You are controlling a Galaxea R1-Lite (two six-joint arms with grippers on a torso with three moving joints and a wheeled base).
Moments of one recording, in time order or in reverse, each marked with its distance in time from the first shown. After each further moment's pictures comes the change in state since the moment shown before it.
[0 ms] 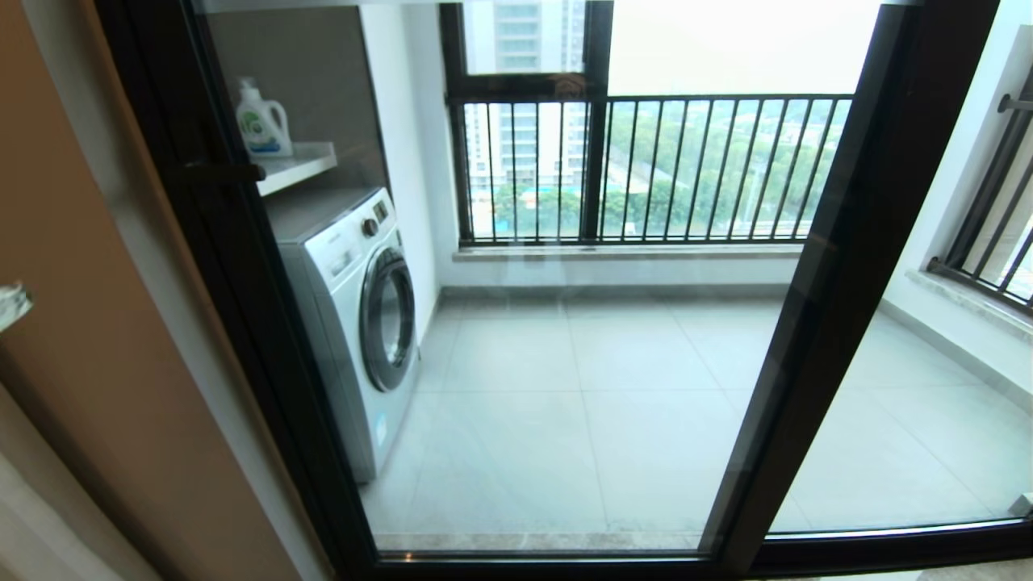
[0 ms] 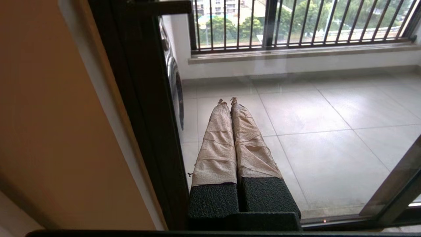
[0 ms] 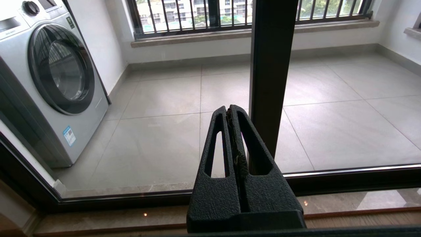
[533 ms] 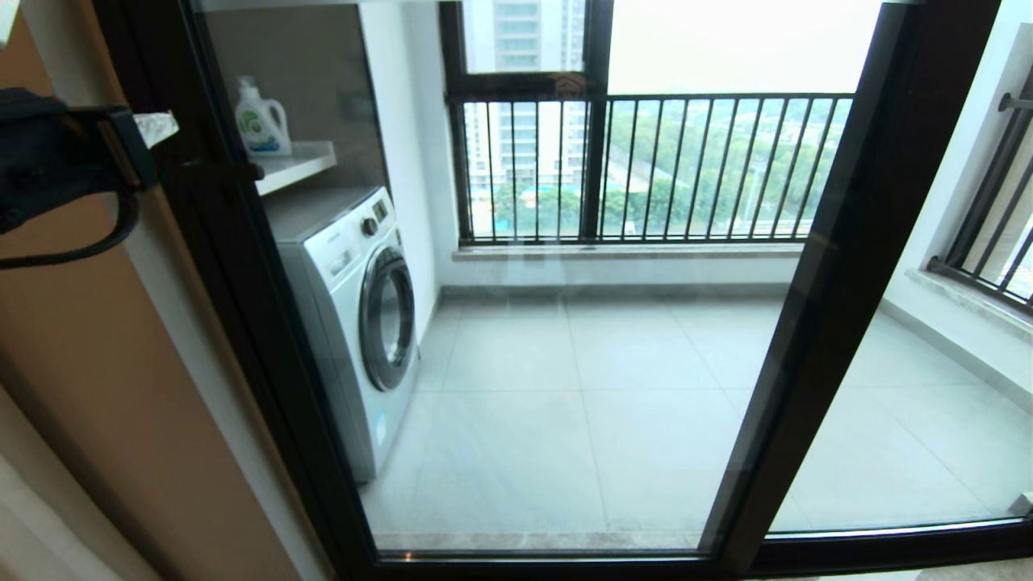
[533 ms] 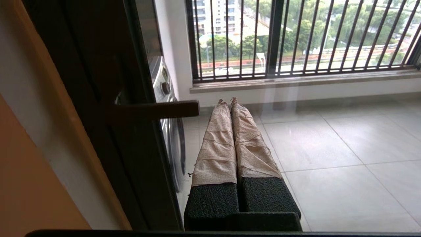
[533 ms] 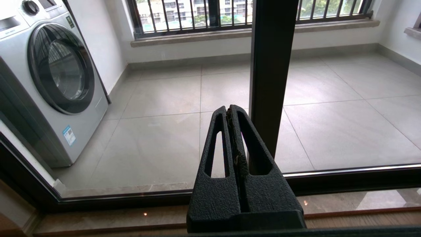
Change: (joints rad) left arm 0.002 0.551 -0.441 -0.203 0.000 -0.002; right arm 0.000 0.000 0.000 0.000 0.000 0.000
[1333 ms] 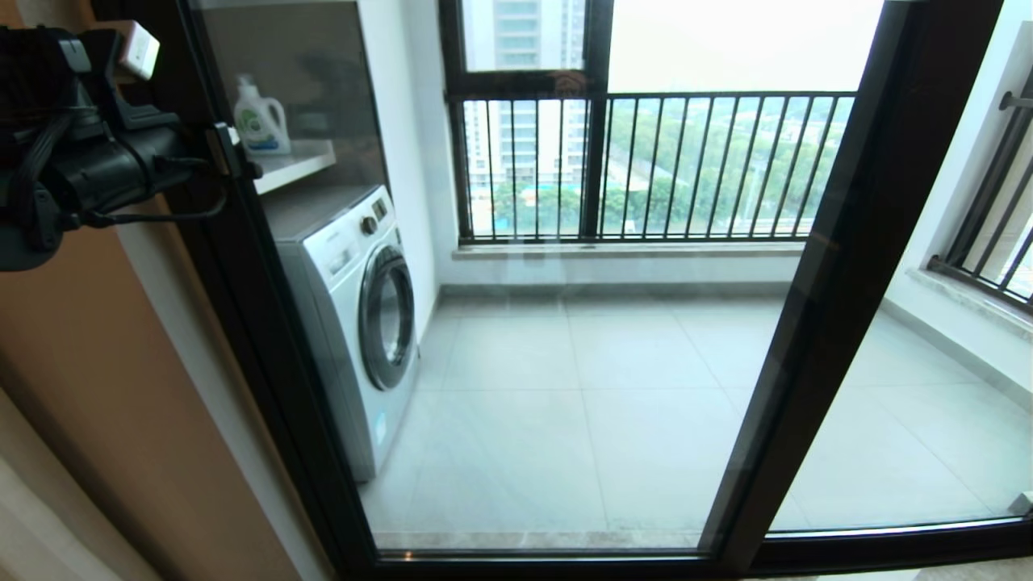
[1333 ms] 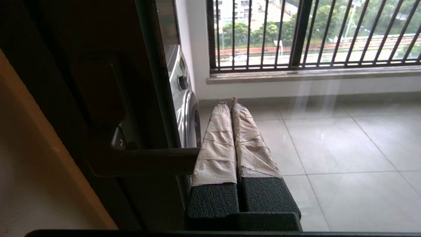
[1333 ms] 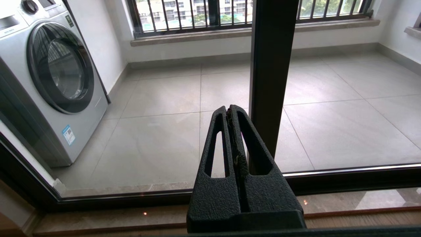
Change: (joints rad) left arm 0.065 0.377 -0.330 -0.003 0.004 0.011; right arm 0.000 0.000 0.000 0.000 0.000 0.000
